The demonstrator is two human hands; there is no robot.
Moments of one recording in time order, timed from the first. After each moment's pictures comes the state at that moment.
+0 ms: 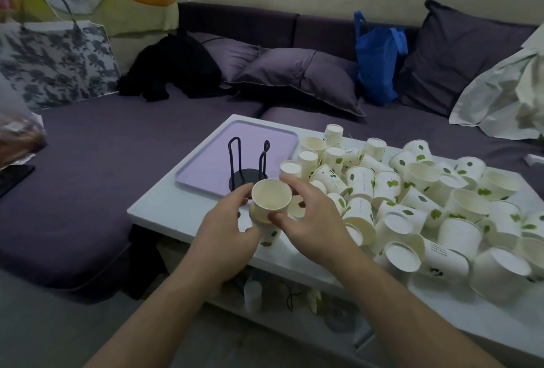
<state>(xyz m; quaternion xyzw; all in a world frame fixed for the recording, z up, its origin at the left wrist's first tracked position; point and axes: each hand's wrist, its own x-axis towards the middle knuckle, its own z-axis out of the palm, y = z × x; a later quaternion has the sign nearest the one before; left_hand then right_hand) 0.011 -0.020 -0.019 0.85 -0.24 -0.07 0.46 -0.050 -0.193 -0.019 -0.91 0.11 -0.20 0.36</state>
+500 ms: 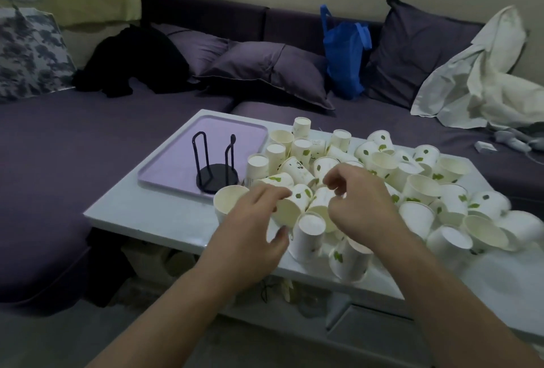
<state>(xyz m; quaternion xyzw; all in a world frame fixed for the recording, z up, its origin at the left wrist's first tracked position) -0.034 -0.076 -0.009 0.81 -0.45 0.03 0.38 -0.121 -0.263 0.035 -0.92 0.28 -0.16 0.24</state>
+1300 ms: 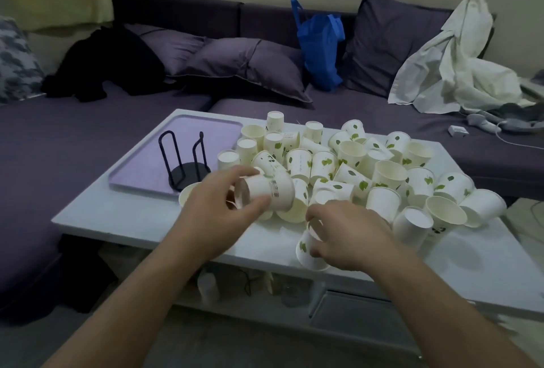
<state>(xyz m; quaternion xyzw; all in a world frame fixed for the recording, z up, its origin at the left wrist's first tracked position) -0.036 -0.090 0.019 0.82 -0.35 -0.08 0.44 -0.175 -0.271 0.028 -0.97 0.23 0.07 0.02</state>
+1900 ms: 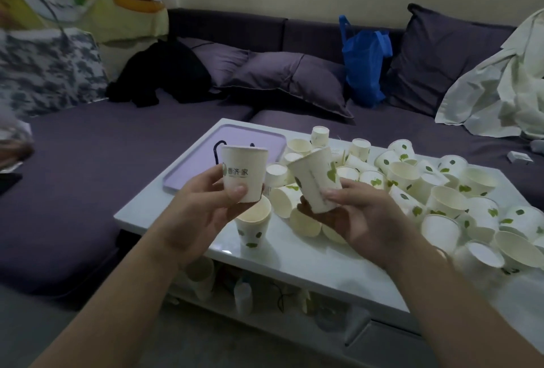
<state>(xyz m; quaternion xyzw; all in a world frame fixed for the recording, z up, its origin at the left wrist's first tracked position) 0.025 -0.014 0.029 0.53 -0.21 -0.30 0.76 -0.108 -0.254 0.035 -0.51 0.14 -0.06 0.85</state>
